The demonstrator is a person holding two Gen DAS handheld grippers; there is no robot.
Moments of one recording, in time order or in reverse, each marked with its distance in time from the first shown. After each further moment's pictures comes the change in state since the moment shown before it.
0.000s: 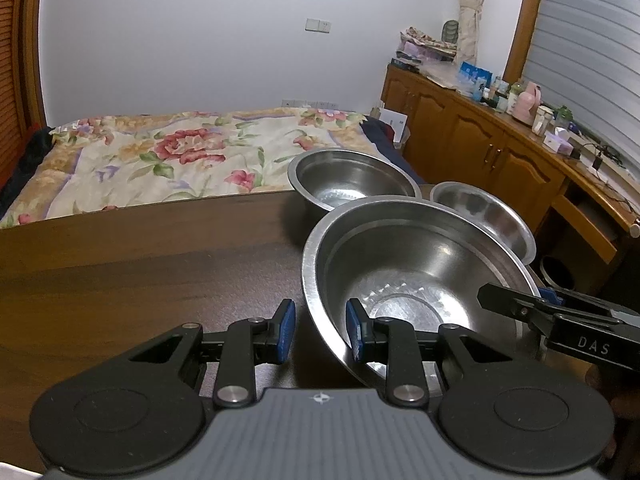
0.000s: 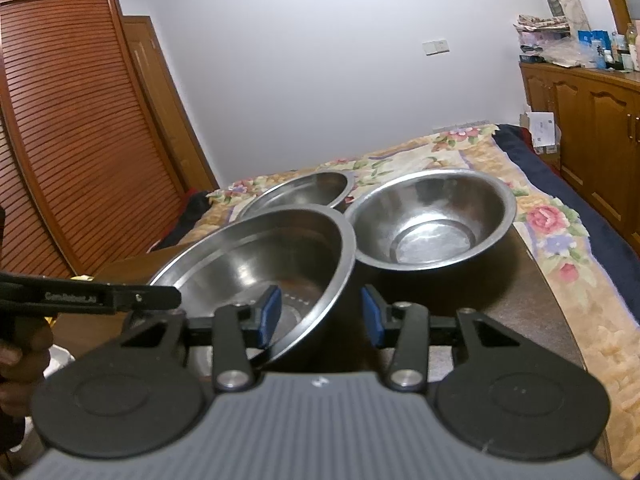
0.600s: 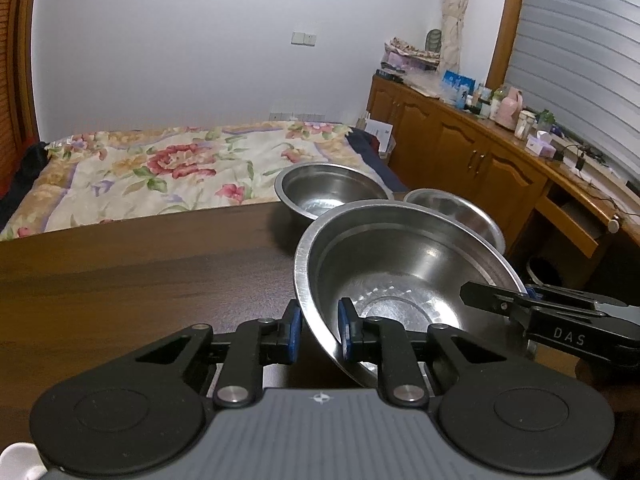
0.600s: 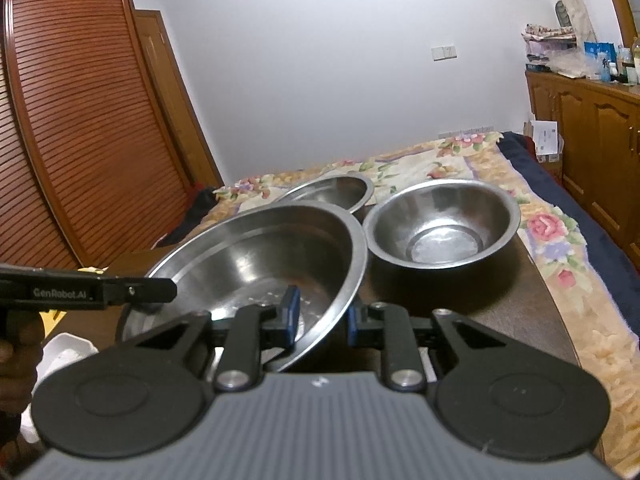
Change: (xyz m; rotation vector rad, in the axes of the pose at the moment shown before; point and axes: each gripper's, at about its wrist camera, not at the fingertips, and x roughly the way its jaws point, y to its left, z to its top) left arm -0.035 -0.003 -0.006 0.028 -0.041 -0.032; right arm -0.021 0.021 0.000 -0.031 0.000 -0.009
